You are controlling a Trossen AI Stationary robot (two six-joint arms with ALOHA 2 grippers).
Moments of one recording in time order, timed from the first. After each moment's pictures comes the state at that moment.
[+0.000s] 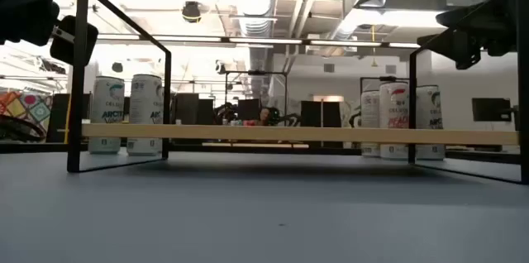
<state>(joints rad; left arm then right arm) -0.40 0.00 0.01 0.04 0.04 -0.18 0.41 0.02 0.00 0.09 0.58 0.03</state>
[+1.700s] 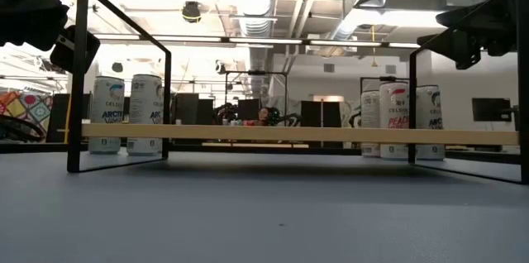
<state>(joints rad) -0.40 0.00 0.01 0.04 -0.04 -0.29 0.41 0.02 0.00 0.09 0.58 0.03</state>
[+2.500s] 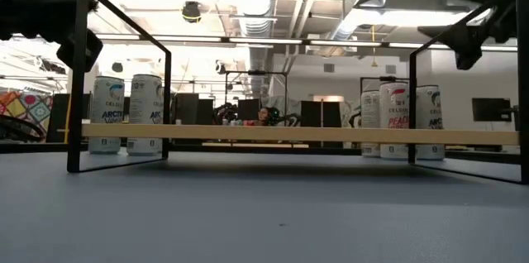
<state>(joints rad) -0.40 0.00 0.01 0.13 -0.26 -0.41 0.40 0.02 0.00 0.27 0.58 0.31</state>
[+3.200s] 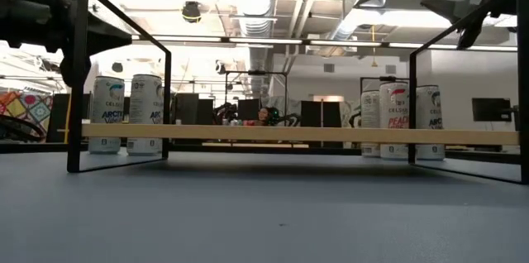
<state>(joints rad) -0.40 0.00 0.01 0.11 -0.78 -0.52 0.37 0.02 0.07 0.46 0.70 0.16</state>
